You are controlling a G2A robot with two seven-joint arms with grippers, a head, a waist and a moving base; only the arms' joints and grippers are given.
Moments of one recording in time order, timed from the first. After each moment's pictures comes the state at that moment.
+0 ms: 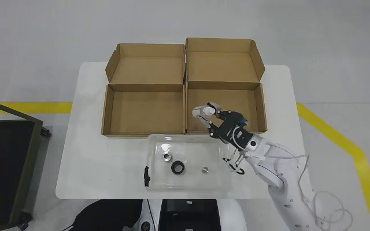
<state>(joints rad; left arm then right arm) -0.17 -0.33 -0.48 -1.21 3.07 0.34 0.06 -1.32 -1.21 1.24 -1.95 -1.32 -0.48 0.18</state>
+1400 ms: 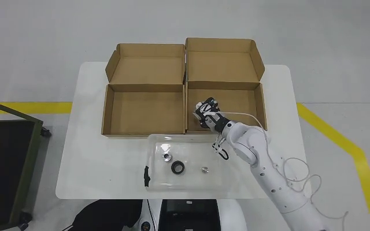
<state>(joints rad) -0.17 -0.33 -0.48 -1.21 3.07 0.34 0.06 -1.04 -1.27 1.04 -1.54 -1.30 -0.32 0.40</state>
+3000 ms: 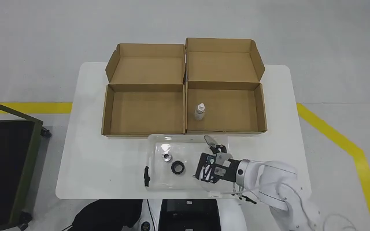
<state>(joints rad) -0.17 -0.33 -0.48 -1.21 3.07 0.34 0.06 -1.47 -1.17 1.22 -2.17 -1.36 -0.79 0.70</state>
